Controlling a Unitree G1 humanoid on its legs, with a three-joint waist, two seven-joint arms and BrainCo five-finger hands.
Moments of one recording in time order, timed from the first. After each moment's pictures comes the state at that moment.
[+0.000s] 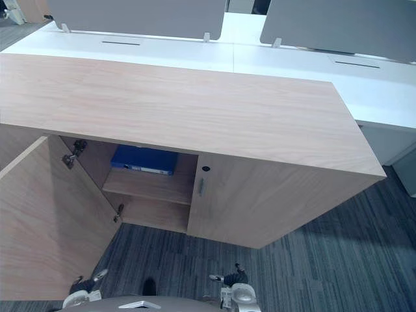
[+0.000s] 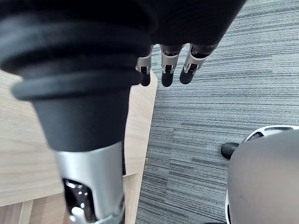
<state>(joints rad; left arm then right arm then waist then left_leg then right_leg) 0.10 0.04 0.37 1.03 -0.11 -0.04 0.32 0.02 -0.05 -0.17 1.04 -0.12 -0.05 -0.20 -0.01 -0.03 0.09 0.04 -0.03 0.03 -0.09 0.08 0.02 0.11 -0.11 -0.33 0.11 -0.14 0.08</state>
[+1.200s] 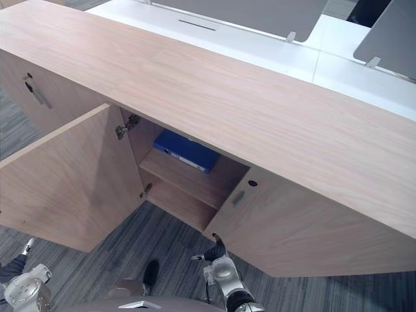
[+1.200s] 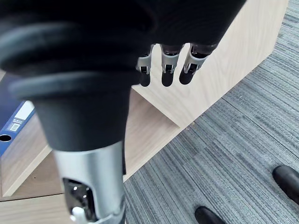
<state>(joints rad) 0.20 0.09 0.59 0.44 -0.11 -0.14 0.51 -0.08 -0.04 0.12 0.95 -0.21 -0.06 -0.23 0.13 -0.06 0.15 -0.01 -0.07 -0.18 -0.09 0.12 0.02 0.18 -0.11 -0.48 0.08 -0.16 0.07</state>
